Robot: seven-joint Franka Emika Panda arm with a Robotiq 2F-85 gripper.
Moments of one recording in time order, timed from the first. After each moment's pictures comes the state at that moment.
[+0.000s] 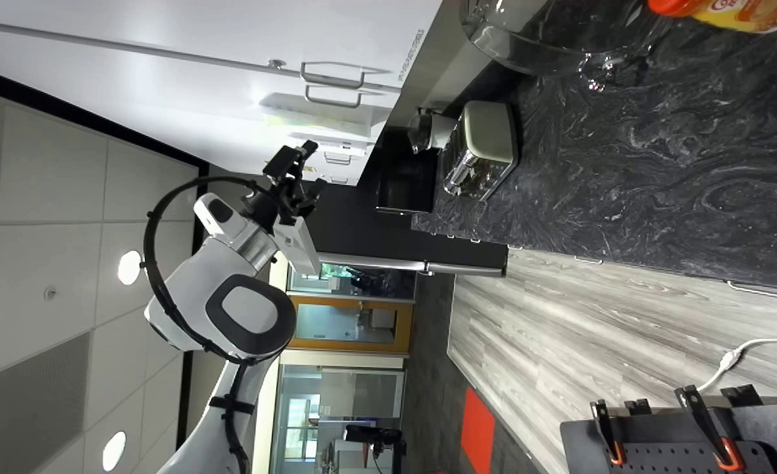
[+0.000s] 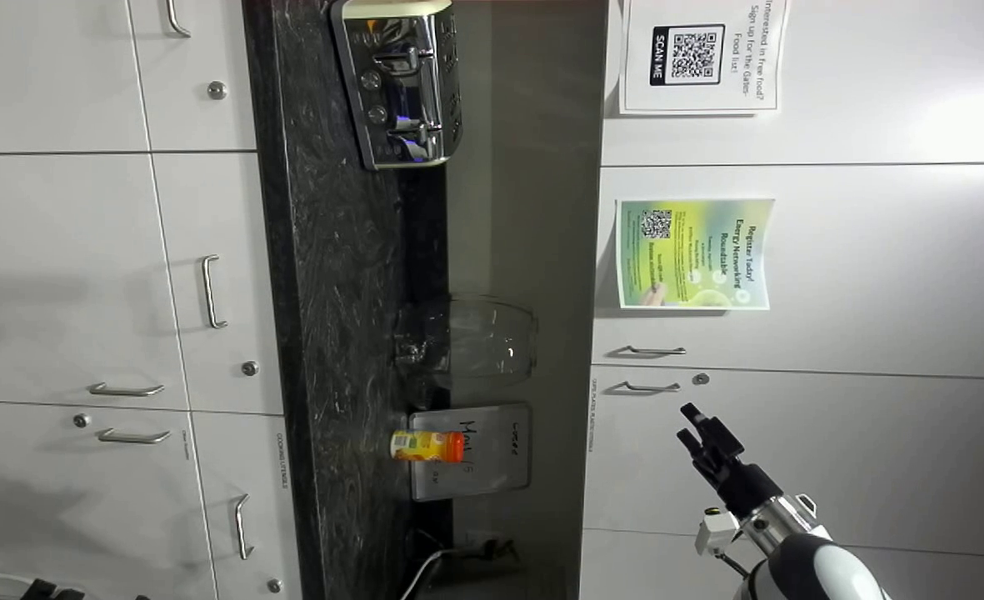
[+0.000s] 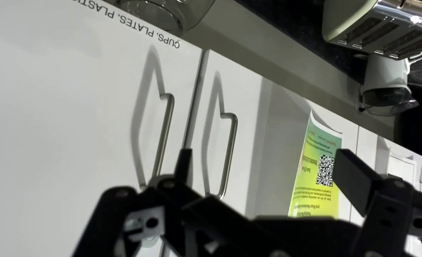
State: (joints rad) arm 0.12 -0.55 -0.35 -2.30 -0.04 2.86 -0.39
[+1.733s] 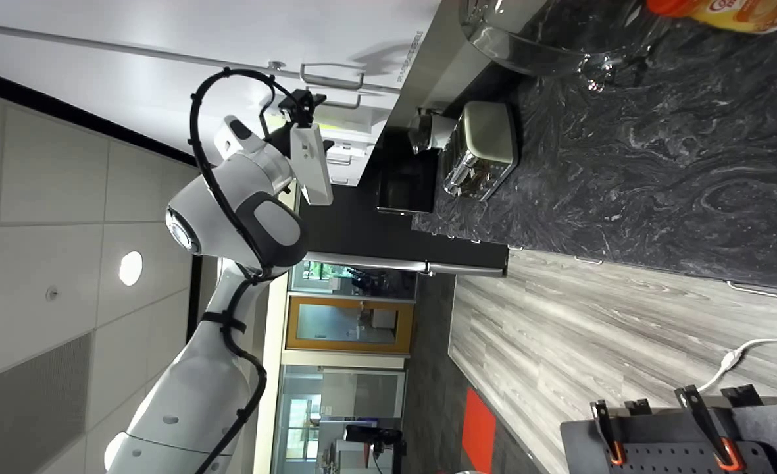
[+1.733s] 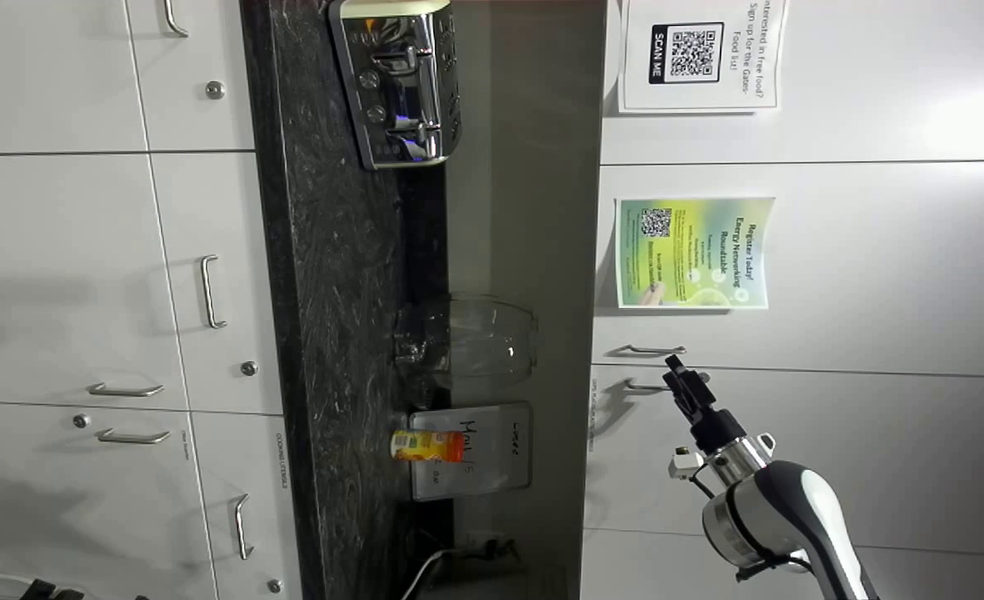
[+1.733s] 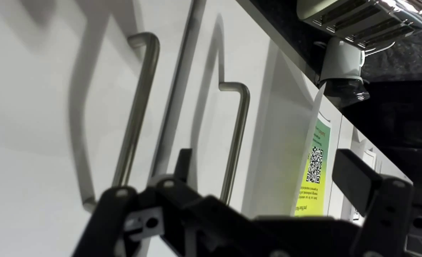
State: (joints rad) arm 0.92 -0.39 -1.04 -1.97 0.14 2.84 -0.79
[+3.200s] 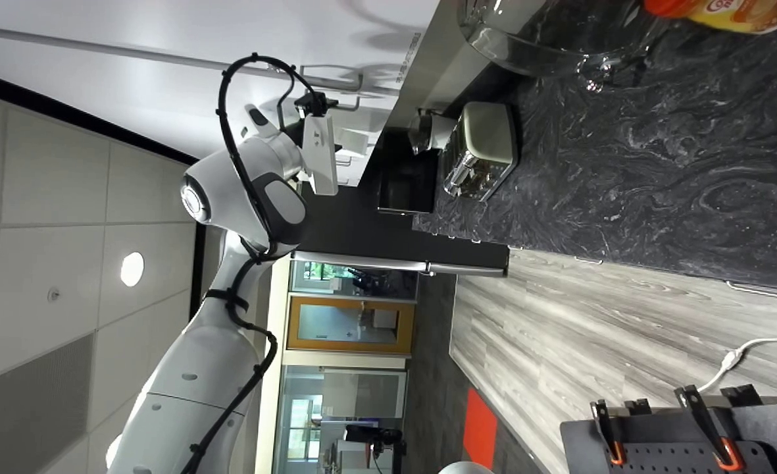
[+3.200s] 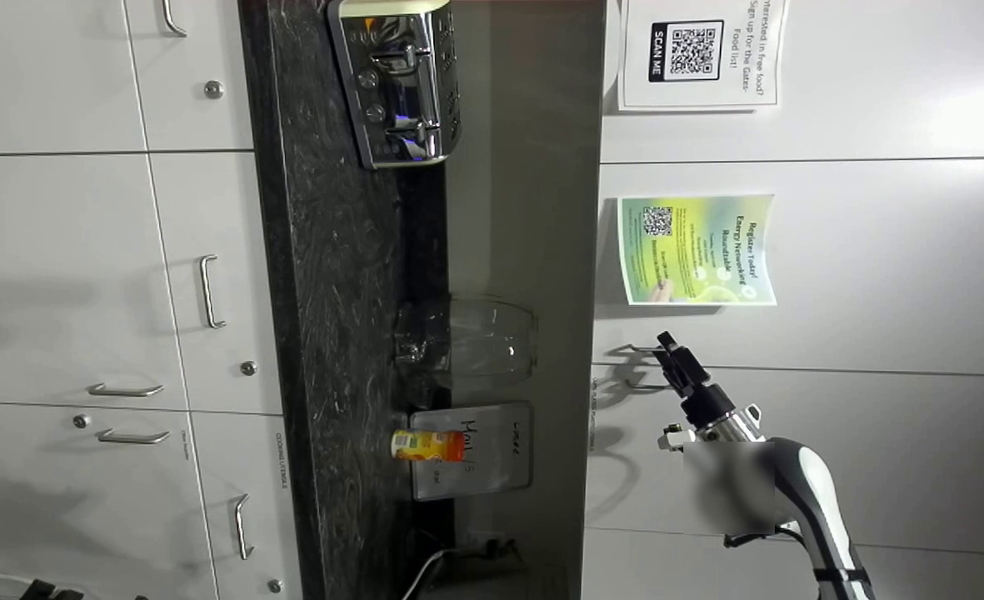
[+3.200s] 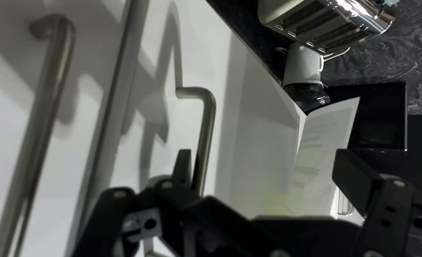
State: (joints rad) arm 1.25 -0.40 -1.31 -1.85 0.15 2.72 -0.82
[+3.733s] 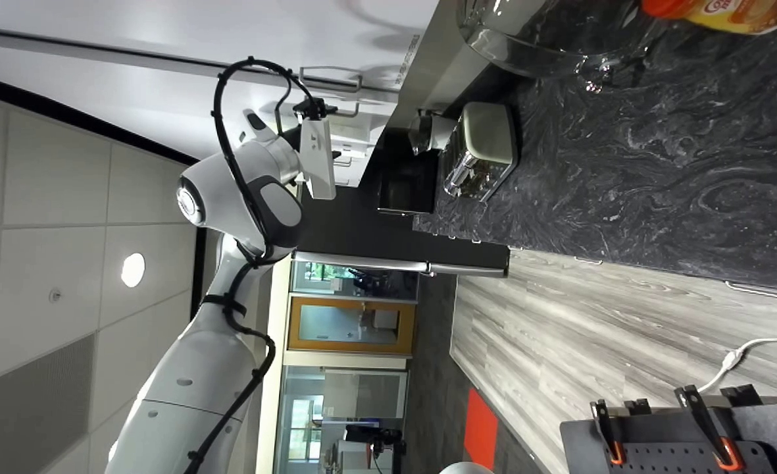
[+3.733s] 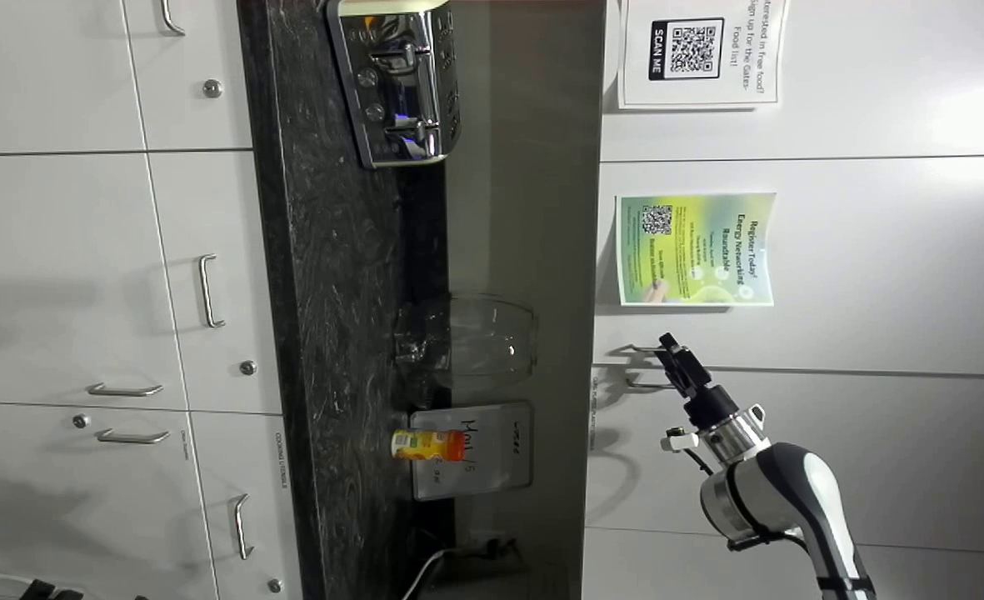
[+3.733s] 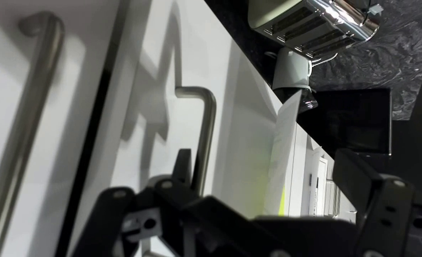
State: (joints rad) arm 1.22 -0.42 -1.26 -1.87 0.12 2.69 -0.82
